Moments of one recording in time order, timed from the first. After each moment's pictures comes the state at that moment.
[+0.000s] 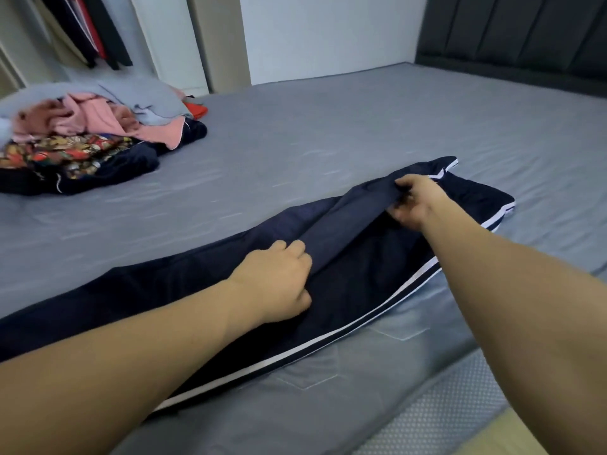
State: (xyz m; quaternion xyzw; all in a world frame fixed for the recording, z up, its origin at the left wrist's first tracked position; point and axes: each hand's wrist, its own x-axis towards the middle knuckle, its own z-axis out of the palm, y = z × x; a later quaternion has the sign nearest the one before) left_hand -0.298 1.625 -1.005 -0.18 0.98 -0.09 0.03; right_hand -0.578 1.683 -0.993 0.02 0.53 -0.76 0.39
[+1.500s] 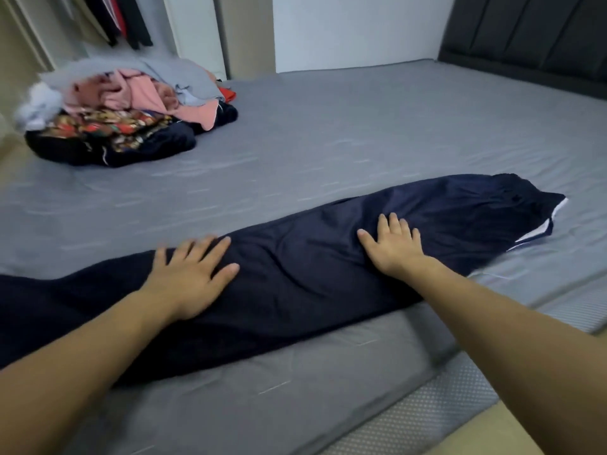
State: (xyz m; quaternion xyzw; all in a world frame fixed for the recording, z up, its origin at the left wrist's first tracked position) left_hand -0.129 1.532 -1.054 -0.42 0.91 0.01 0.07; right_hand -0.451 1.686 -1.071 -0.38 0.92 -0.07 0.08
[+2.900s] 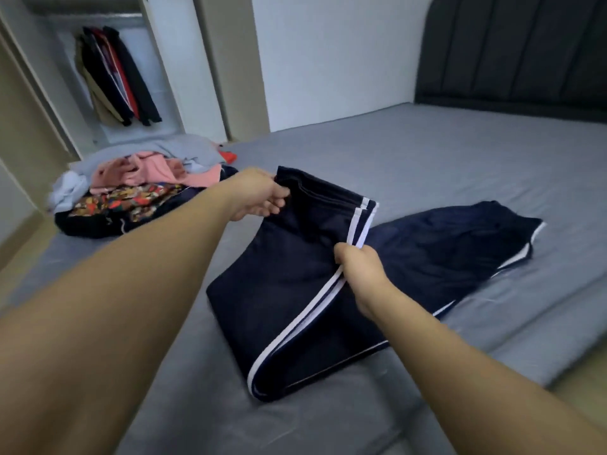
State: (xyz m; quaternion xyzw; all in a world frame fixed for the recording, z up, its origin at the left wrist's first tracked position) left_hand -0.274 1.508 -0.870 -0.37 0.78 0.48 -0.15; right_hand -0.347 1.690 -0.975 -0.19 0.67 -0.66 0.28
